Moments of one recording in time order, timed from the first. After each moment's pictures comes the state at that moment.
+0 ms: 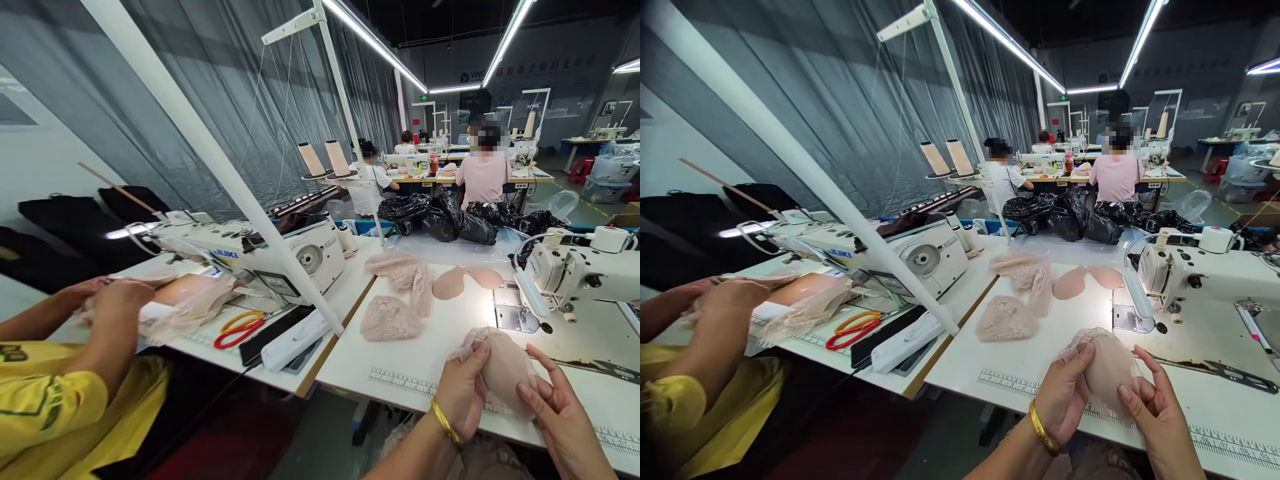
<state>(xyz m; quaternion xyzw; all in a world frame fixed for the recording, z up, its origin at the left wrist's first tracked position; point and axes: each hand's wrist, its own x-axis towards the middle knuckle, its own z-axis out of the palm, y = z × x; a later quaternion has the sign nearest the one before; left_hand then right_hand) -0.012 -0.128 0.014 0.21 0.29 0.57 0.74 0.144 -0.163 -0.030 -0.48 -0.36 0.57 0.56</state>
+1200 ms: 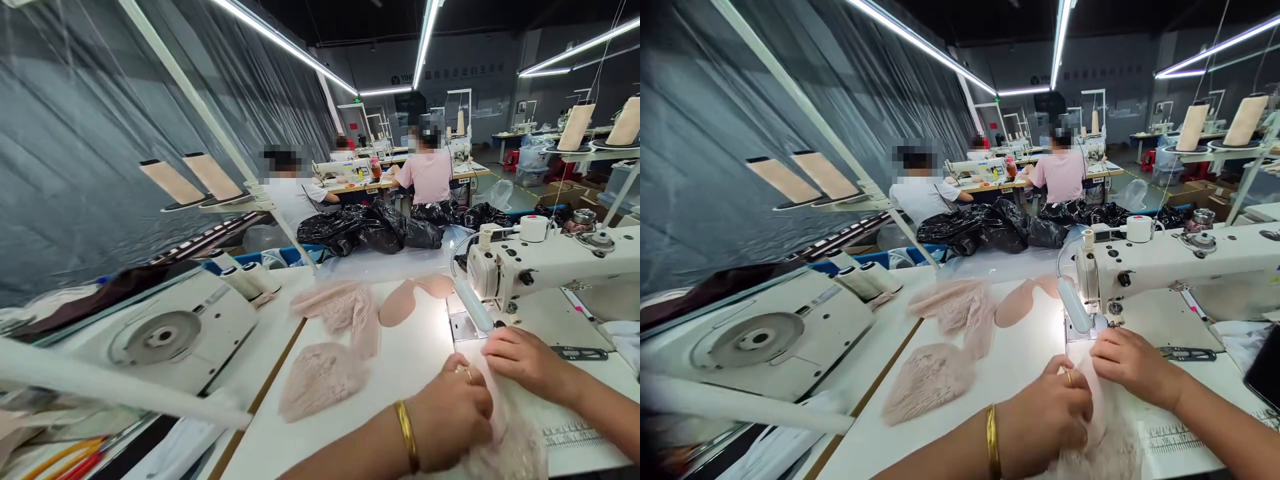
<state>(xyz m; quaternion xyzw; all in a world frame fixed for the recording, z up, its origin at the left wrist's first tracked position) -0.025 -0.052 0.041 0.96 0.08 0.00 0.27 0.228 -0.071 -0.008 -0.31 -0.90 -0.02 0.31</state>
